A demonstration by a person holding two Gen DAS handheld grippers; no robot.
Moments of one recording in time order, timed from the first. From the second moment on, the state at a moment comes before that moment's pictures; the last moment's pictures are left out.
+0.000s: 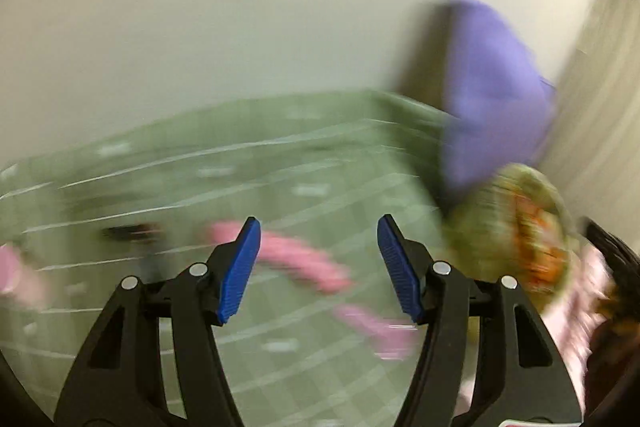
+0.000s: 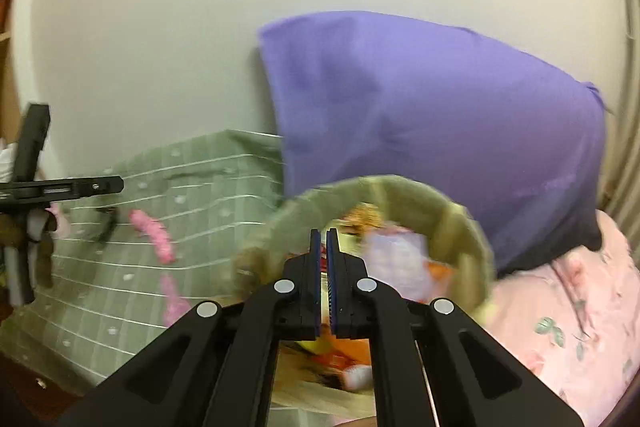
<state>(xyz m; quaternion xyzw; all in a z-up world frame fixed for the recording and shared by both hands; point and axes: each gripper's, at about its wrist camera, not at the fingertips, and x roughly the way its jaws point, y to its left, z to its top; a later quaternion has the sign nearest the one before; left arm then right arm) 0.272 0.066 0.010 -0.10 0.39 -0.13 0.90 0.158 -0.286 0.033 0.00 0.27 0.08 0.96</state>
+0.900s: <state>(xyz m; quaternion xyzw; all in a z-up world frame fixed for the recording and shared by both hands) 0.293 0.159 -0.081 -0.13 0.48 -0.08 0.86 0.292 -0.081 -0.096 -0.13 0.34 0.26 0.89</state>
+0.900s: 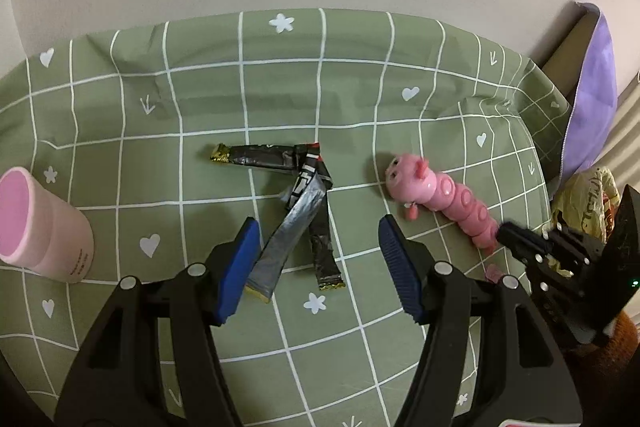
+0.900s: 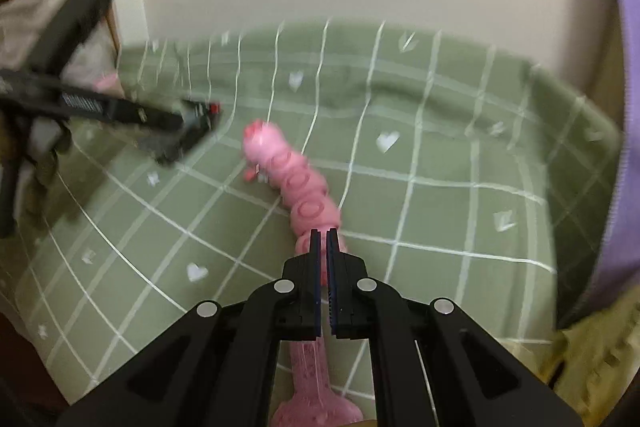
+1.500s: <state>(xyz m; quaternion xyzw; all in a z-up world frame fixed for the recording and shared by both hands) 0.308 0.149 -0.099 -0.11 0.52 -0.08 0.84 0.262 -0.117 -0.085 -0.07 0.39 0.27 0.88</state>
